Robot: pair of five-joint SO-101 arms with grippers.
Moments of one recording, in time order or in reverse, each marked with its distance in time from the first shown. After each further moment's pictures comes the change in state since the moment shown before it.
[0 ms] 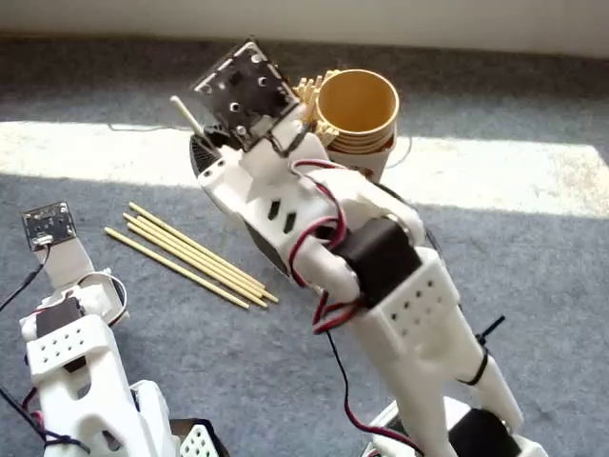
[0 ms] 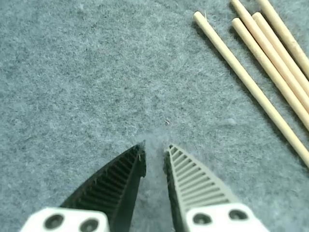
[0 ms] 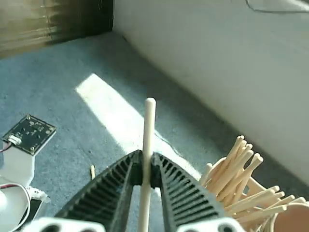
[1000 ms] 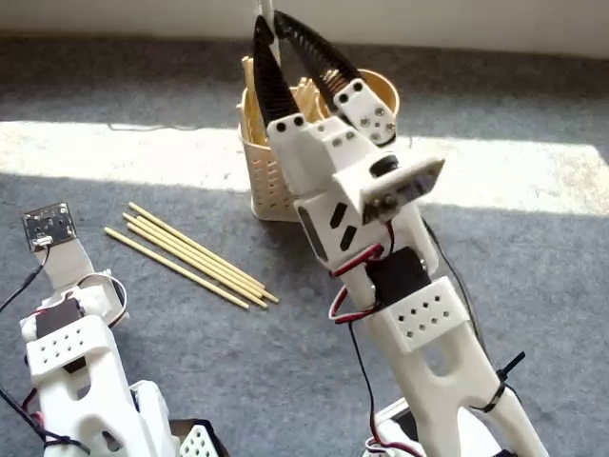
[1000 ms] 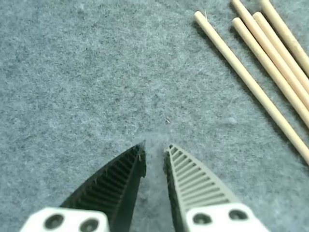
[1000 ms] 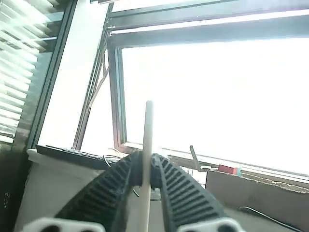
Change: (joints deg) left arm -0.1 0.0 0.3 0.0 0.0; right arm 12.2 -11.9 40.3 -80.4 0.0
